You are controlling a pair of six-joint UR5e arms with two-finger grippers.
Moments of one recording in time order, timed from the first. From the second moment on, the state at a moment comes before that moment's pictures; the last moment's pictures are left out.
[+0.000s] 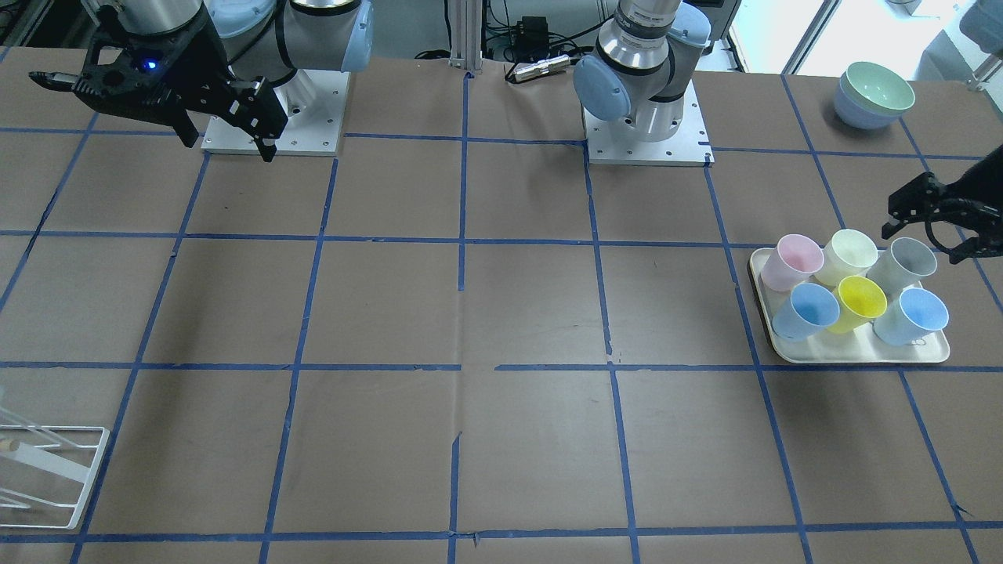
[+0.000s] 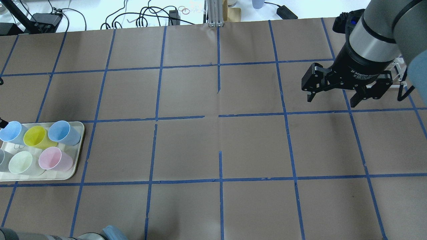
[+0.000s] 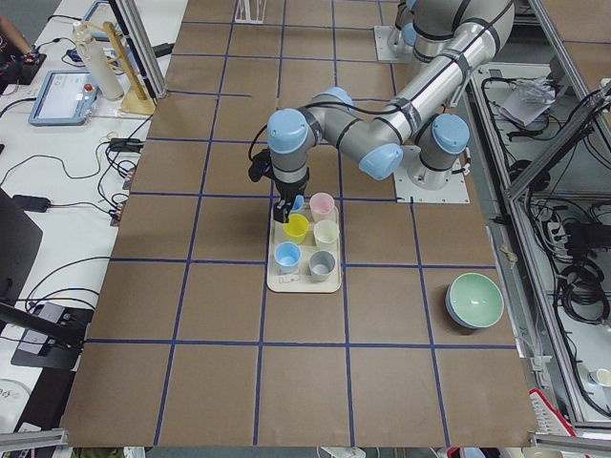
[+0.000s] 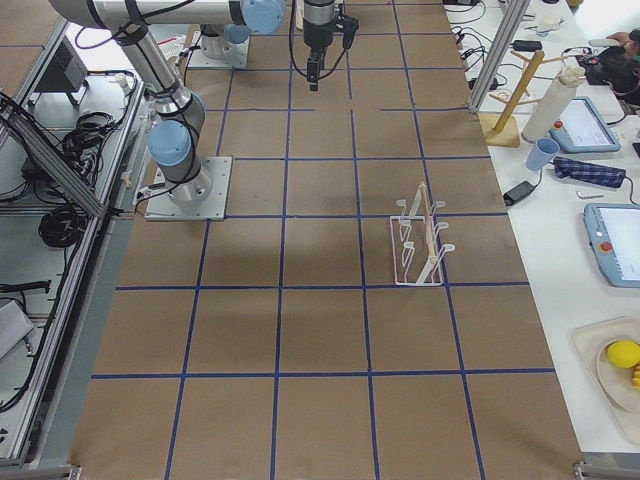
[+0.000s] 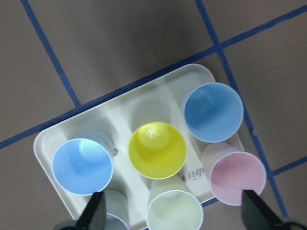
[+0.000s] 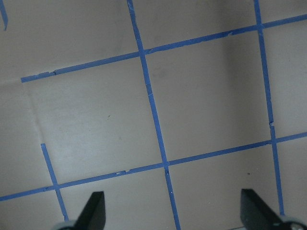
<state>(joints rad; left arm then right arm) -0.76 -1.77 -1.69 -1.29 1.57 1.30 1.54 -1.74 1.71 -1.53 -1.57 0.17</state>
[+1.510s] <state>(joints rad) -0.61 -2.03 -1.69 -1.13 1.69 1.59 1.54 -1.74 1.71 -1.53 -1.57 0.16</state>
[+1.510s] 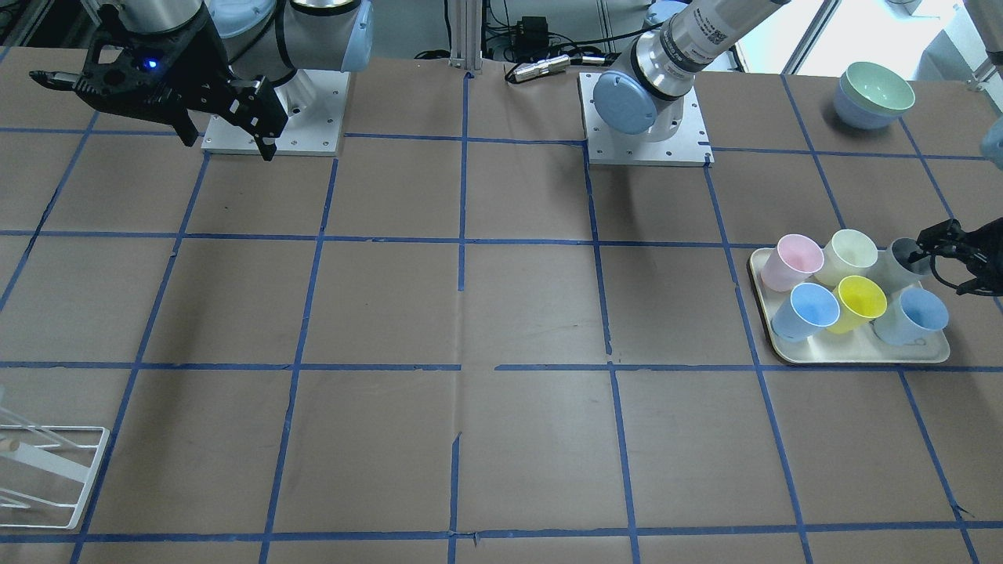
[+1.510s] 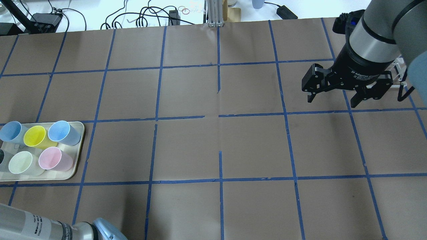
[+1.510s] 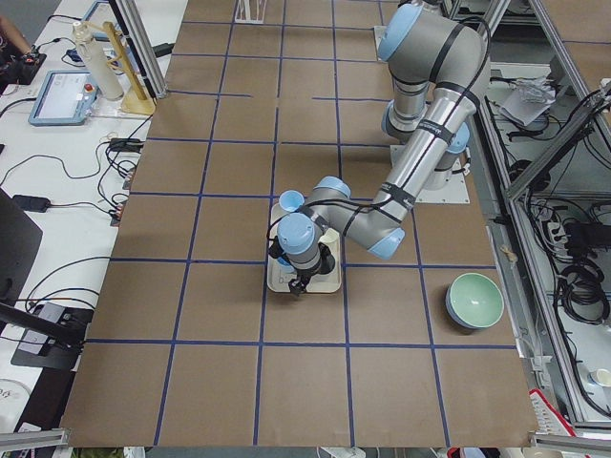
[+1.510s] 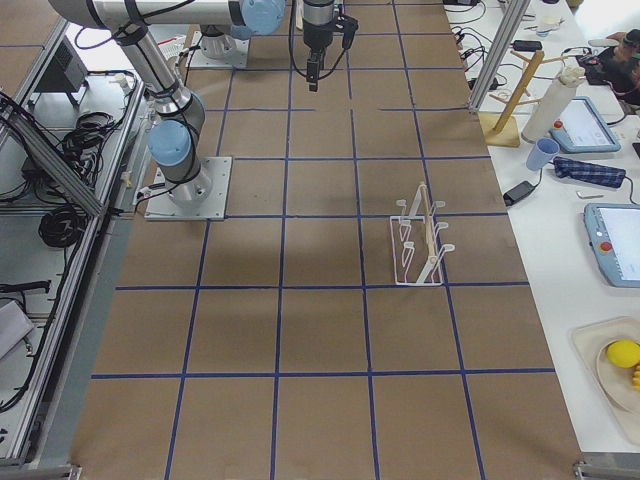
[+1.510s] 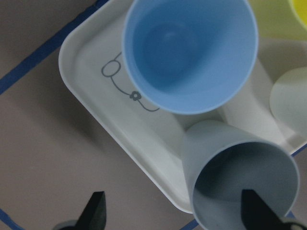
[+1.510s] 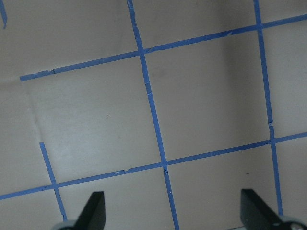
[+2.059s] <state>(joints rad) -0.60 -2.05 -1.69 -1.12 1.69 1.59 1.54 -1.74 1.72 -1.53 -1.58 0.16</state>
